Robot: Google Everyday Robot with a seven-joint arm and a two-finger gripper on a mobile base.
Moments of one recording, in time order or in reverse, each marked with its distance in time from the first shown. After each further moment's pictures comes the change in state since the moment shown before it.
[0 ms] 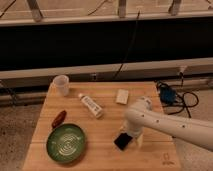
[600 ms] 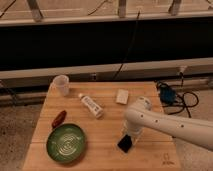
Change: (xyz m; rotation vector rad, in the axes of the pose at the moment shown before) arm 0.000 0.000 0.000 -0.006 0.007 -0.013
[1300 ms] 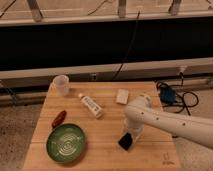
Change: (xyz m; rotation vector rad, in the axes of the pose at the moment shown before) arm 0.008 -0.004 -0.022 0.005 0.025 -0.008
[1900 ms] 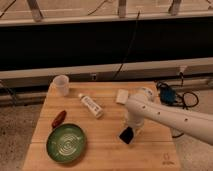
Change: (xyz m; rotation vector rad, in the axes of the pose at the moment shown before) arm 0.018 -0.008 -0.031 0.013 0.030 0.007
